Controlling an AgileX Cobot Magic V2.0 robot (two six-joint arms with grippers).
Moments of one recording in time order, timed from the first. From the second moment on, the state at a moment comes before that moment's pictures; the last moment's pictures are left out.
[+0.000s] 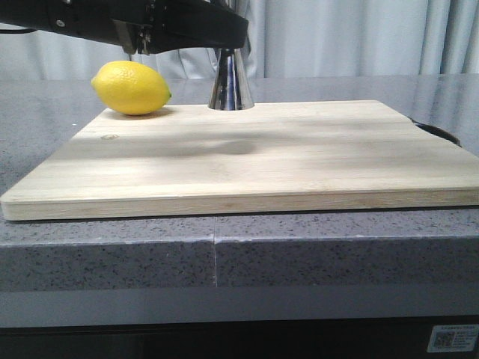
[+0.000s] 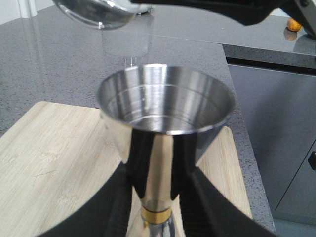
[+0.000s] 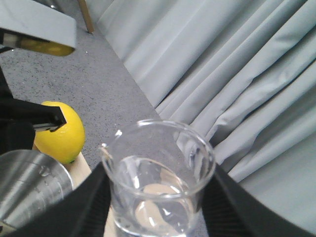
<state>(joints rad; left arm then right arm) -0.32 1.78 -1.16 -1.61 1.16 2.02 0.46 1.33 -1.02 -0.95 -0.24 0.18</state>
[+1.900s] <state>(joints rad) -0.32 1.78 -1.16 -1.61 1.16 2.02 0.46 1.33 -1.02 -1.22 -0.27 0.18</state>
